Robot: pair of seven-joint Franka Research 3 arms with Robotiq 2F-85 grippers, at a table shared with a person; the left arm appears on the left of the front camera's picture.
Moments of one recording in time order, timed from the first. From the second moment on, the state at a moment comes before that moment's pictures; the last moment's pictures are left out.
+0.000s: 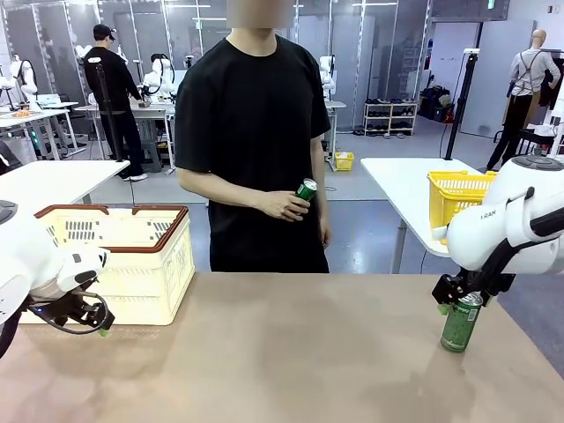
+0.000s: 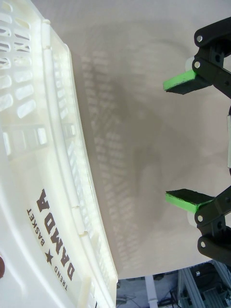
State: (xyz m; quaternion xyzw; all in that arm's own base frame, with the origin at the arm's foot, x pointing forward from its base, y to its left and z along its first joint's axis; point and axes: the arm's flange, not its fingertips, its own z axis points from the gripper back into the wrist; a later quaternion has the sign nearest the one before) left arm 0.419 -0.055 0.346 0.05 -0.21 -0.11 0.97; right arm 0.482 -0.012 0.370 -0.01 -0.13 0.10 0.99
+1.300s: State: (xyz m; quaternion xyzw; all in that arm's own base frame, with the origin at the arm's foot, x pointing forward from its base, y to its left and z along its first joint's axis) left arm 0.419 -0.055 0.346 0.05 -0.21 -0.11 0.97; right arm 0.479 -0.011 0.371 -0.01 -0.11 0.10 0.99
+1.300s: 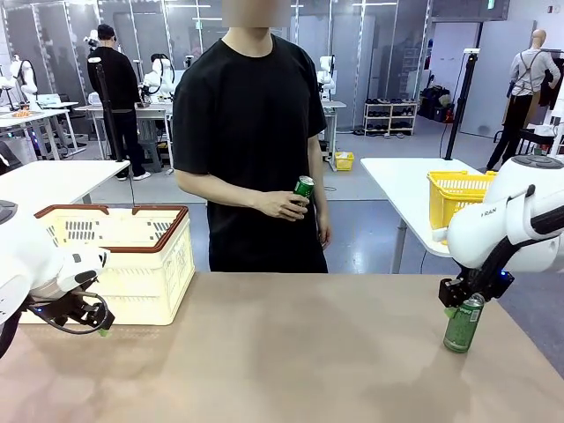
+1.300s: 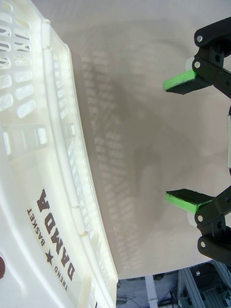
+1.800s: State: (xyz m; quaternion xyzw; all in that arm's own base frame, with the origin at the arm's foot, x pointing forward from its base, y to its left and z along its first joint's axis) left arm 0.419 -0.055 0.346 0.05 -0.21 -0.11 0.97; right arm 0.441 0.052 0.427 -0.02 -0.13 0.16 0.98
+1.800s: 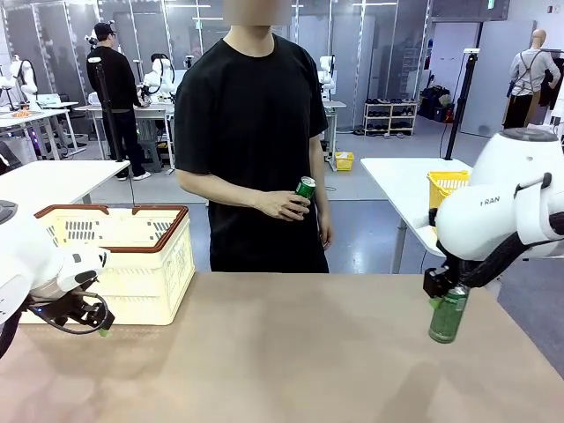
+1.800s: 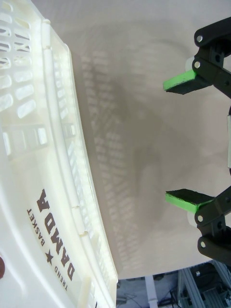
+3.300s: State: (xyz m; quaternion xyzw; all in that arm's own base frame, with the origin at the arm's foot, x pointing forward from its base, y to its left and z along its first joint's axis) left arm 0.419 -0.055 0.346 0.05 -0.21 -0.11 0.97; right arm 0.428 0.347 0.404 0.03 -0.17 0.52 0.84
